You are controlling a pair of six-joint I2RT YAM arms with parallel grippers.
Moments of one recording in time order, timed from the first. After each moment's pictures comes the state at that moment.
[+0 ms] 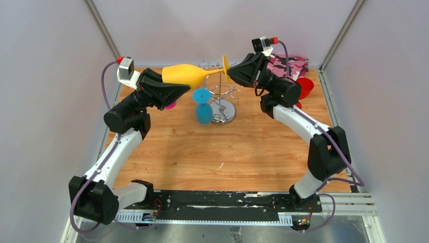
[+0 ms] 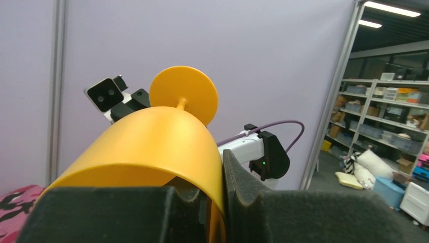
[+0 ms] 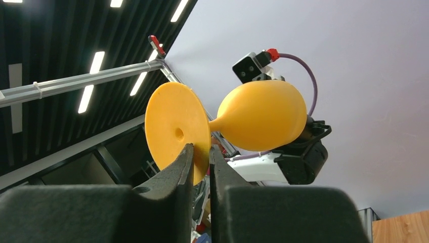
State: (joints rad) left arm -0.24 1.17 0.95 1.42 0.86 -1.30; right arm 0.47 1.61 1.25 1.49 -0.77 1.86
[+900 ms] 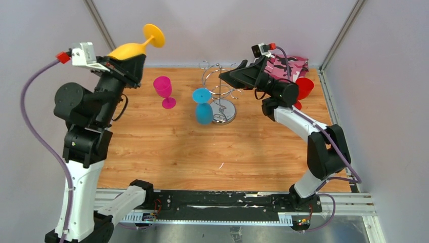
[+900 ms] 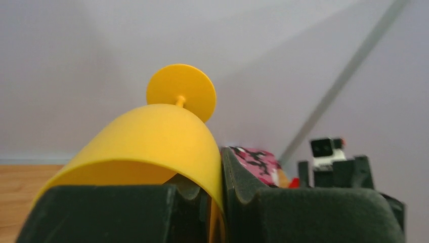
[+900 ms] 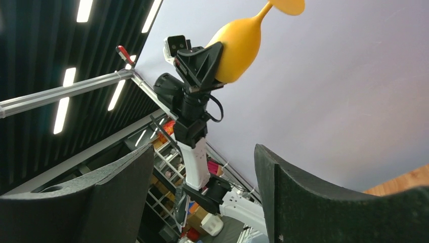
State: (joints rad) left arm -0.25 0.90 1.48 -0.26 0.10 -0.43; right arm 0.44 1.63 1.17 1.45 -0.80 1.80
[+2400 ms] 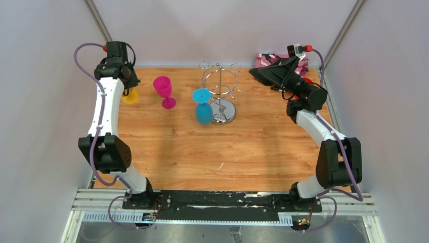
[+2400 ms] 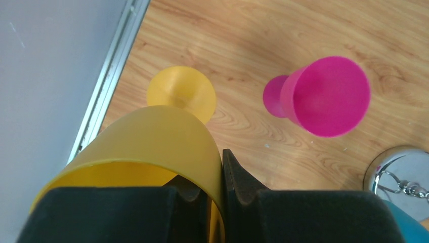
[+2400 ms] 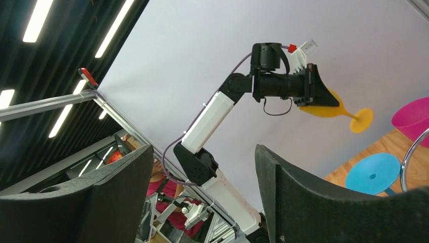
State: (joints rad) left arm 0.09 1.65 1.82 -0.96 -0.22 -0.25; right arm 0.13 1.48 1.02 1.44 -0.89 1.79
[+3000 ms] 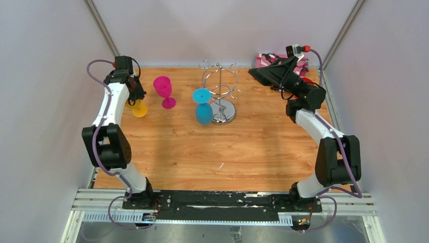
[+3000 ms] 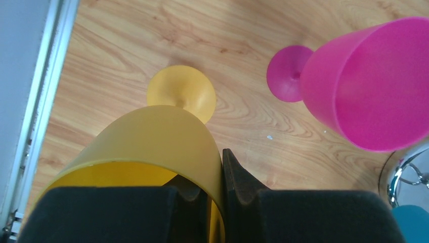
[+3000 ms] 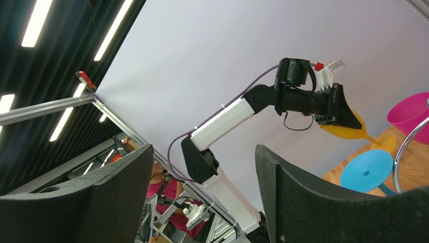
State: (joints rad) left arm 0.14 1.67 1.54 -0.79 -0.10 -0.28; right arm 0.13 1.50 1.02 1.44 -0.89 1.79
